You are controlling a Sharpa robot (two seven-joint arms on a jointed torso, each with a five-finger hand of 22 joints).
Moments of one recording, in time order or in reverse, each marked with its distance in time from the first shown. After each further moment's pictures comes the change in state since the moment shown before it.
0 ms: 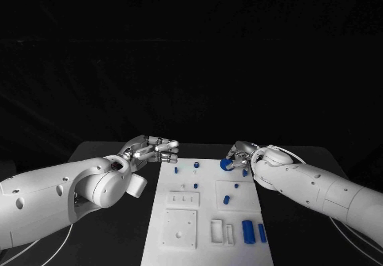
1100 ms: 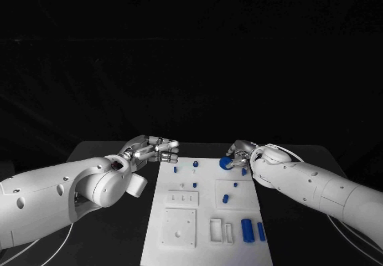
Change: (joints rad) left arm -0.002 0.009 0.000 -0.008 -0.002 0.010 -0.004; left_hand 0.000 0.000 0.000 0.000 0.000 0.000 0.000 0.000 0.000 0.000 0.000 0.000 0.000 0.000 0.000 0.000 0.000 0.000 0.000 0.000 0.000 0.000; right arm 0.003 0.016 -0.001 -0.031 0.000 0.008 0.002; right_hand 0.020 0.009 -0.033 0.011 -0.004 -0.108 0.012 0.000 -0.007 -0.006 0.006 -0.013 -0.008 0.004 0.004 -0.006 0.013 0.000 0.002 0.005 -0.033 0.036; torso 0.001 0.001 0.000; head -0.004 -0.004
